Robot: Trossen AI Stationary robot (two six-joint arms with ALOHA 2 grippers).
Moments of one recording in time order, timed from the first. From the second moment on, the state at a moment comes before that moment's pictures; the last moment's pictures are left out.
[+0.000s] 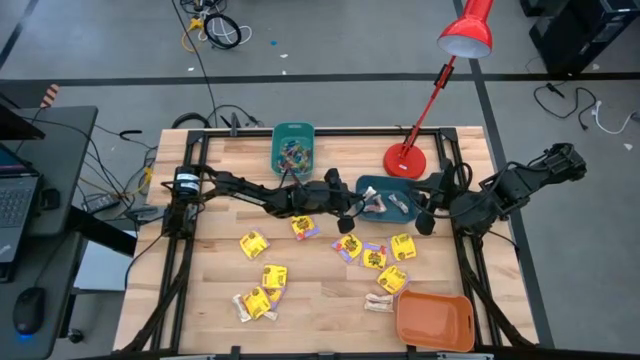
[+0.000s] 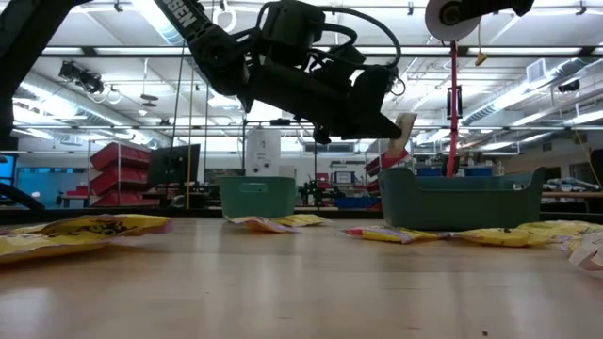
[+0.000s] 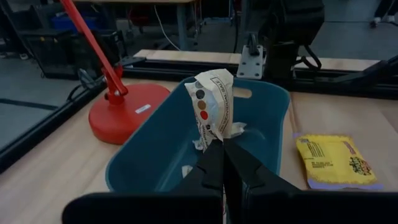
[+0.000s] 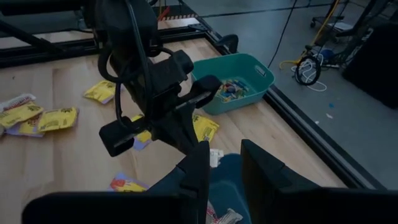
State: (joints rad) left arm 0.05 2.00 1.17 0.60 -0.21 -0.02; right arm 0.45 0.88 1.02 -0.88 0.80 0.51
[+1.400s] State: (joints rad) left arm 0.05 2.00 1.17 0.52 -0.14 -0.03; right arm 0.45 0.88 1.02 -0.86 0.80 0.51
